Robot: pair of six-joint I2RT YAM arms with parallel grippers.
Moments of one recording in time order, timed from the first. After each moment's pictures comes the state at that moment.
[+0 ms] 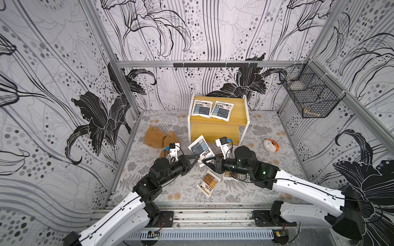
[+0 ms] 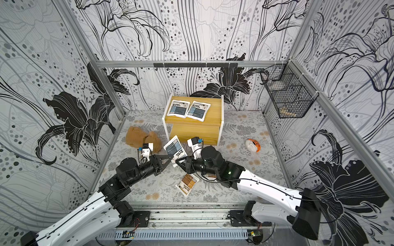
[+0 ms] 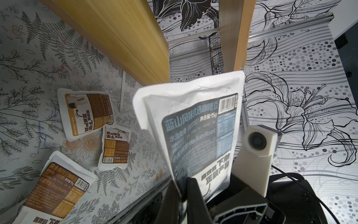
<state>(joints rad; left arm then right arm) -0.69 0.68 0.53 0.01 0.18 -1.32 1.01 1.13 0.89 -0.06 -0.18 0.83</state>
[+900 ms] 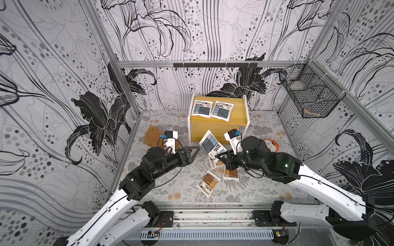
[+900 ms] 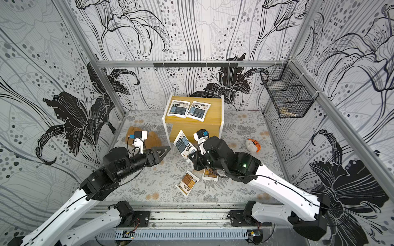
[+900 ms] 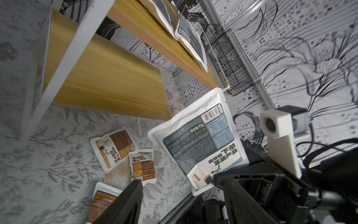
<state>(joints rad) -0.69 0.80 0.97 -0.45 0.14 -0.79 1.02 1.14 1.34 -0.80 0.00 0.57</state>
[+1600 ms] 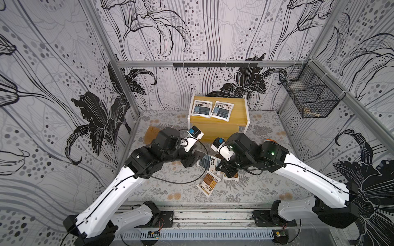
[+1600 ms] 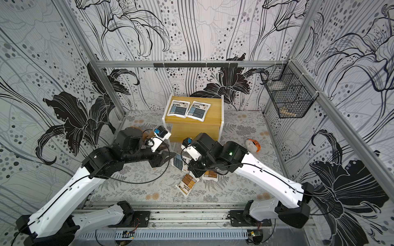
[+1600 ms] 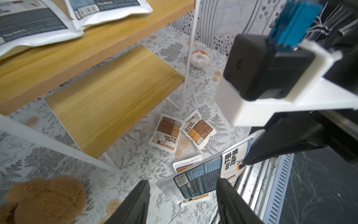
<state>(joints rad) -0.70 1.10 1.39 -0.94 0.23 0.10 1.02 1.32 1.52 -1.12 -0.19 0.27</state>
